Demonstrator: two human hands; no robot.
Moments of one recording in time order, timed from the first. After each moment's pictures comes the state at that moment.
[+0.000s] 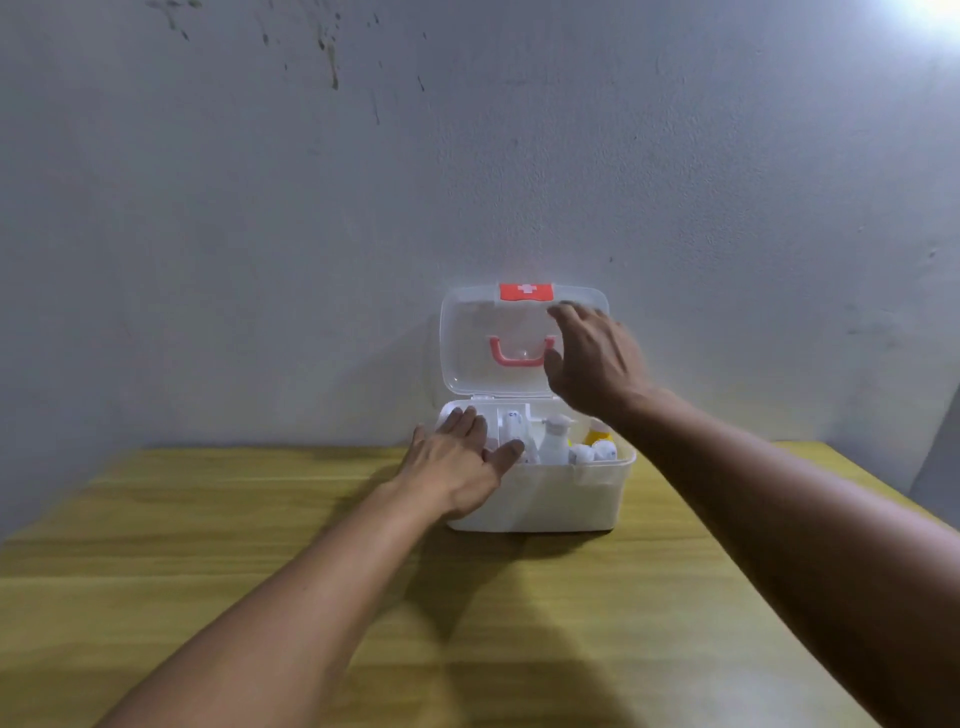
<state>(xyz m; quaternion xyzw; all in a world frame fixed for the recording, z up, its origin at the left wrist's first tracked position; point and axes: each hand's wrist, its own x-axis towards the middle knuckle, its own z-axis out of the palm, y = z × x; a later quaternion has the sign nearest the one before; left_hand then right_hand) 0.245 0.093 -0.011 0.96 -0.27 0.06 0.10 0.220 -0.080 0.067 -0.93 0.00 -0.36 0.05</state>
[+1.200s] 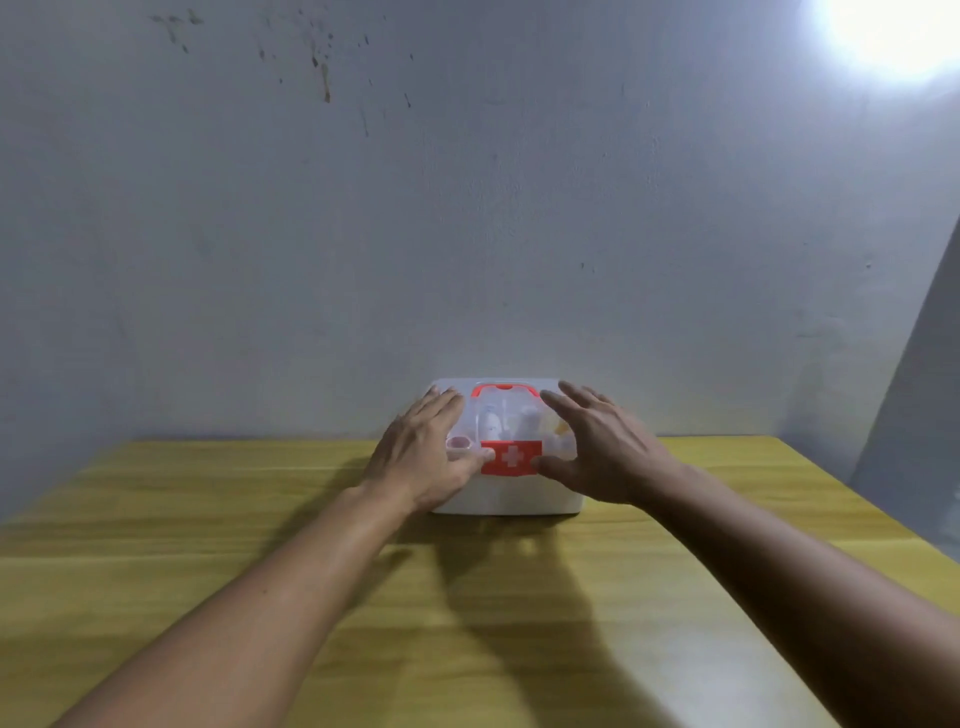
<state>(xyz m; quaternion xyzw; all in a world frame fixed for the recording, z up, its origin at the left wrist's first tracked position) 0.209 0.109 -0.005 0.91 -0.29 0.18 0.23 0.134 -0.090 0.023 -0.98 -0.03 -0.20 0.04</state>
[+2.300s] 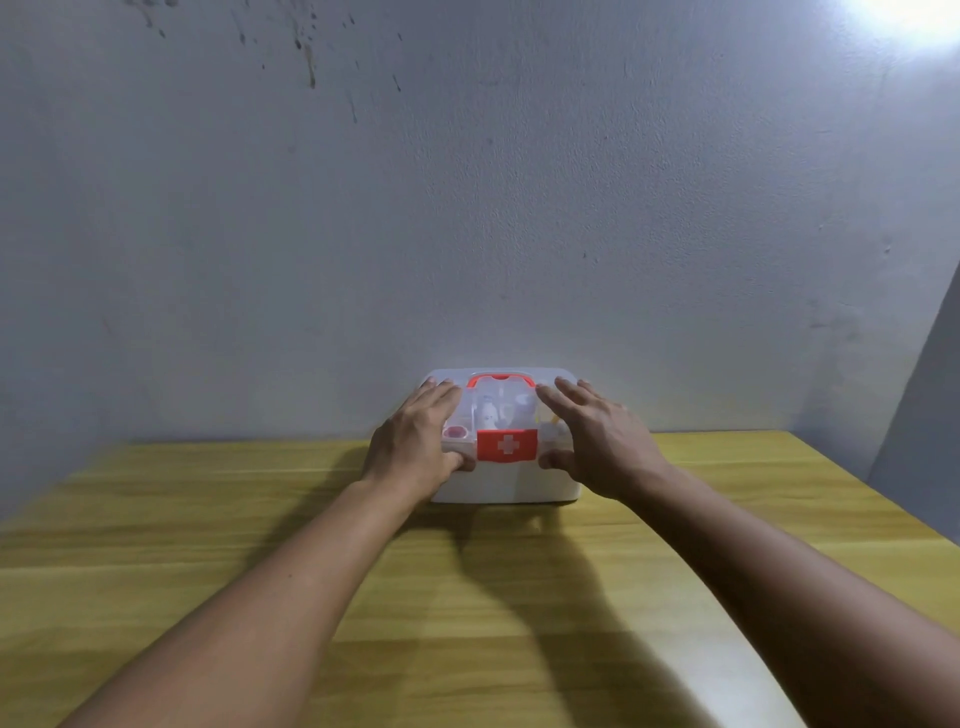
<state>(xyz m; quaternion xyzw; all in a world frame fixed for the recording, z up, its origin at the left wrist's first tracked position) 0.247 0.092 -0.007 0.91 -0.27 0.22 0.25 0.170 -0.106 0.011 -0.98 0.00 -0.20 0.03</state>
